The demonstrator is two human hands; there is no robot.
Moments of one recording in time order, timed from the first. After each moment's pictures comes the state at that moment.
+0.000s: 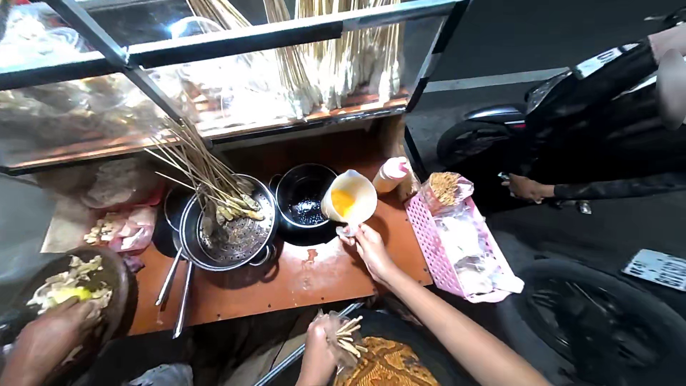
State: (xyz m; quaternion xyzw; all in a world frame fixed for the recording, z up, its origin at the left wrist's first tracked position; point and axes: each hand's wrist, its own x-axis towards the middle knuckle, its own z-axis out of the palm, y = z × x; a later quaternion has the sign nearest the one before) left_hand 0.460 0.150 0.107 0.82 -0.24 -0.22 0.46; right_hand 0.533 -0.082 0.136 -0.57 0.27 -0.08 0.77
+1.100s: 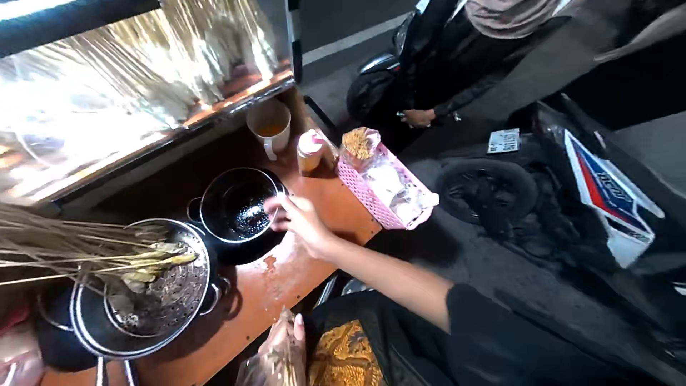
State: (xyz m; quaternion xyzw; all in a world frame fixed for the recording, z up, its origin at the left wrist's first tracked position) left_hand 0.499 0.150 0.169 0.90 -0.28 -0.13 0.31; right_hand 0.567 -0.071 0.203 -0.49 0.35 -0.16 0.79
